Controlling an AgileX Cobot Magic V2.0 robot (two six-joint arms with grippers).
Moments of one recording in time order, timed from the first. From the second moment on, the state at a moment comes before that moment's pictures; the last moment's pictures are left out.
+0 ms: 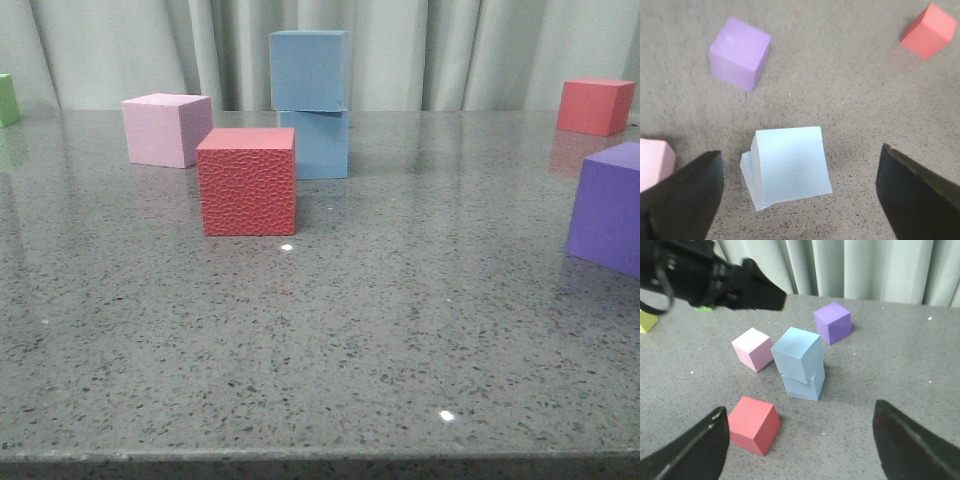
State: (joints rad) left arm -0.54 1.84 -2.09 -0.03 1.03 -0.37; right arm 0.61 0.88 -1.10 -0.18 0.61 0.40
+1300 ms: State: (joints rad) left arm -0.60 0.65 -0.76 0.04 0.55 -0.27; right arm 0.61 0.37 -0.69 -0.27 0.64 0.40
